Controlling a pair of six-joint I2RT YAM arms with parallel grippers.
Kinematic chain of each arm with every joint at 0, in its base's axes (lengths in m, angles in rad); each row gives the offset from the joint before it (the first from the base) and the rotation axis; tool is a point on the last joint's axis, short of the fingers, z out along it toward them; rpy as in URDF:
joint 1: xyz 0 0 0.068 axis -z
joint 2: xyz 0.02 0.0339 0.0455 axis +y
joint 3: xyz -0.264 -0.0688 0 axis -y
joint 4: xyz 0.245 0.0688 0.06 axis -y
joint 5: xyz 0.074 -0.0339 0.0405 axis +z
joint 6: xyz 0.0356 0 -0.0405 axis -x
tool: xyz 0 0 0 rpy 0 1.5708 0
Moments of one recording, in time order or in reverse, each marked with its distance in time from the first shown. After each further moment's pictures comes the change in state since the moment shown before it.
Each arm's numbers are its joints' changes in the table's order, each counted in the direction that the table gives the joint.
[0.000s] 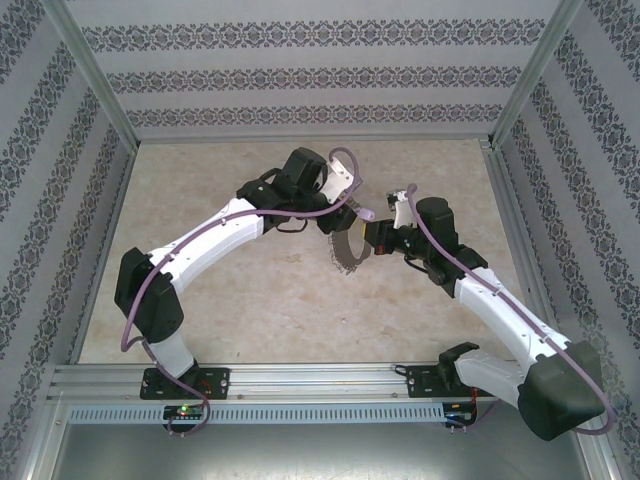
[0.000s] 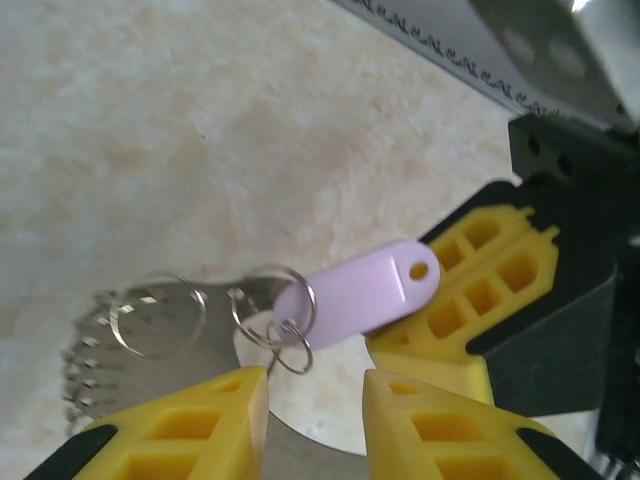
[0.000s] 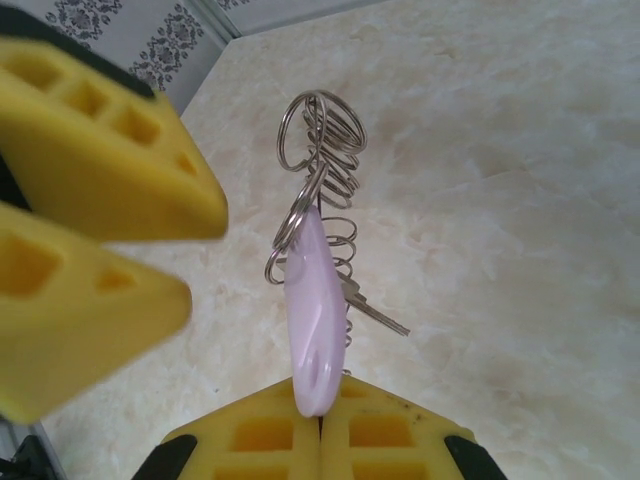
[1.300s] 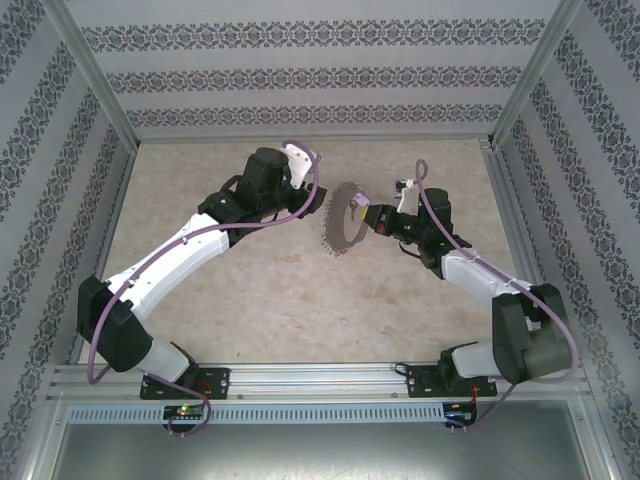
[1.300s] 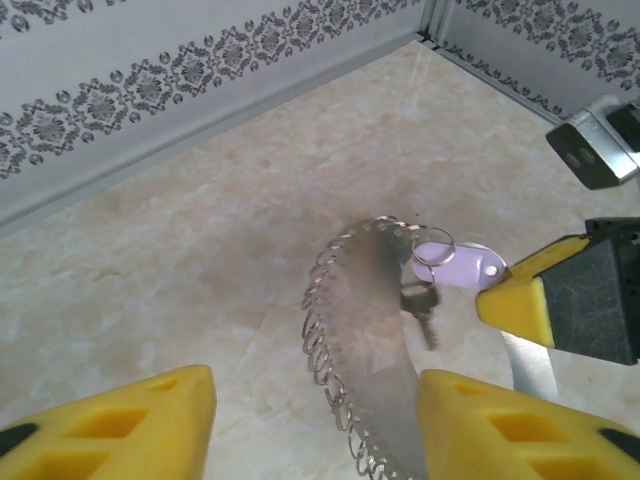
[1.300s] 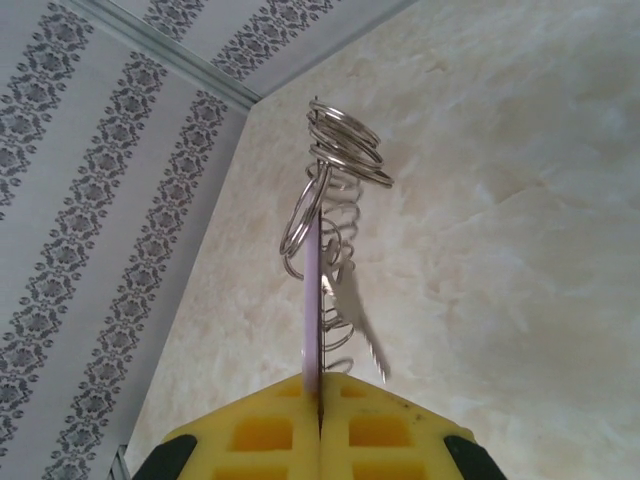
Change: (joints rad) left arm -0.068 -0.231 -0.203 0.183 0.355 0.058; right arm 0.140 0.294 -0.038 0.441 0.195 -0.302
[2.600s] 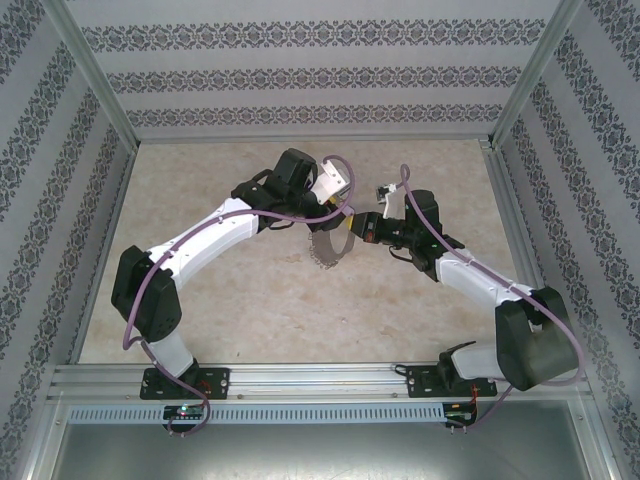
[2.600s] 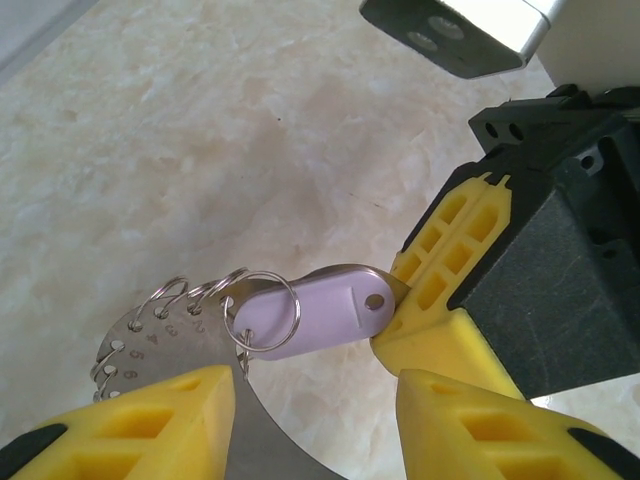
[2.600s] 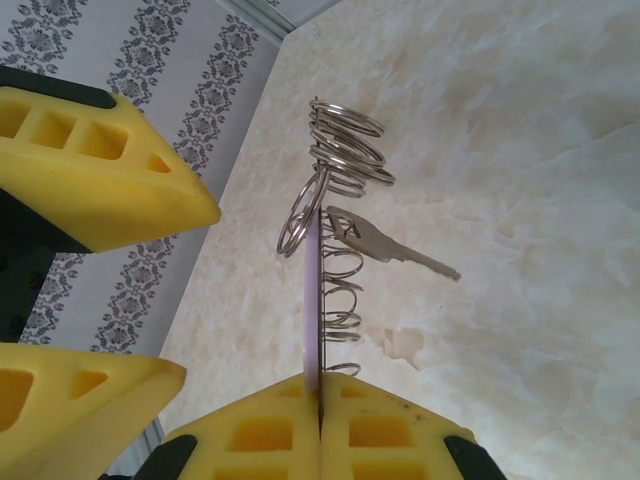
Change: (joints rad) left arm 0.016 0.222 0.128 -0.126 -0.278 -0.272; right arm -0.112 -0.035 0.026 -0.110 0.015 0.034
